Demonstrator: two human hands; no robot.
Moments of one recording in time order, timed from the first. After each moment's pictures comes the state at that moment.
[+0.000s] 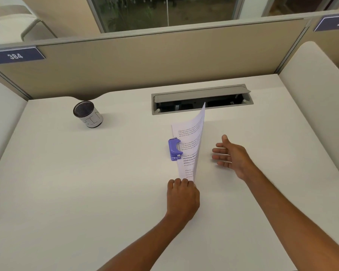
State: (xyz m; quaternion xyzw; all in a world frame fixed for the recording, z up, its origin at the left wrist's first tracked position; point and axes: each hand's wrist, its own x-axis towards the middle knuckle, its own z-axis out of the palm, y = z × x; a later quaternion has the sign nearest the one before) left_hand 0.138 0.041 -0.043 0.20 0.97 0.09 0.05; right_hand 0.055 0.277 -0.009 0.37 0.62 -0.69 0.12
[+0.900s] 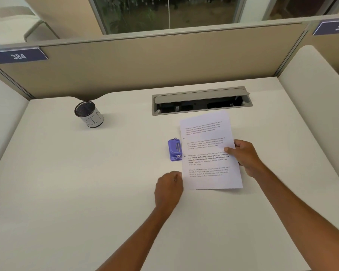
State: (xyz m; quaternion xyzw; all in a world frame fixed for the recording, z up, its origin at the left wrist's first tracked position) left_hand 0.104 0.017 -0.023 -0.06 0.92 0.36 0.14; right_hand 0.055 0.314 -0.015 0.31 0.75 -0.58 0.09
